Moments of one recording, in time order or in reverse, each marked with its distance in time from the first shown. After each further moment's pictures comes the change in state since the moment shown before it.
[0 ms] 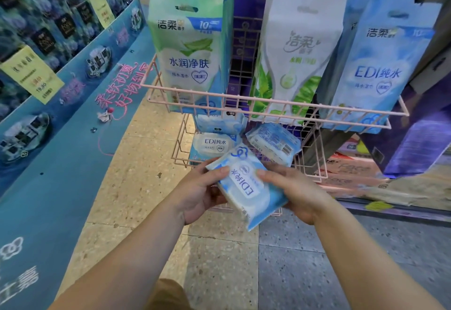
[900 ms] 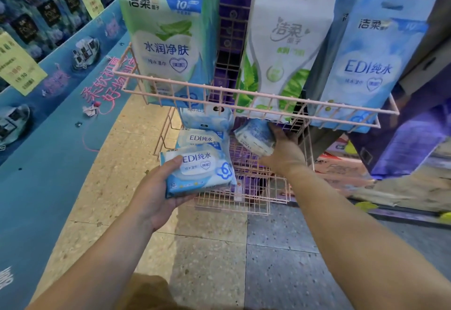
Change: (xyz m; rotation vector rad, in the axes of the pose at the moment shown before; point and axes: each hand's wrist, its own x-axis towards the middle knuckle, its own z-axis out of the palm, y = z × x) left_hand -0.002 -0.004 -0.025 -0.138 0.312 0.097; right_hand 0.081 -0.020 -0.048 -1.042 0.516 -0.135
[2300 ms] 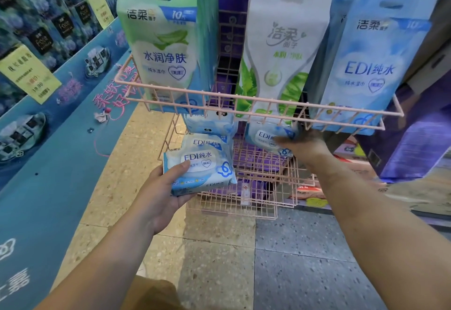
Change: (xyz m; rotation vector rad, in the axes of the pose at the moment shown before) left_hand -0.008 0.009 0.007 0.005 0.052 0.027; right_hand 0.004 0.004 -0.036 0.560 0.015 0.118
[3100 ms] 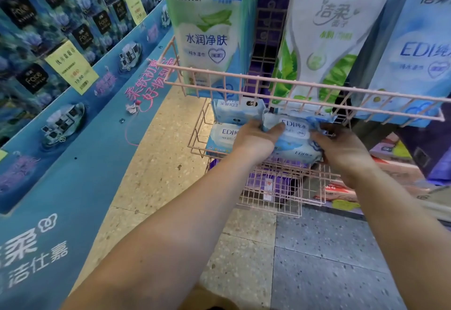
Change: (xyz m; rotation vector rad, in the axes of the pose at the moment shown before) left_hand 0.035 -0.001 0.116 0.715 -0.027 0.230; right_hand -0.017 0.019 0.005 -0.023 0.035 -0.048
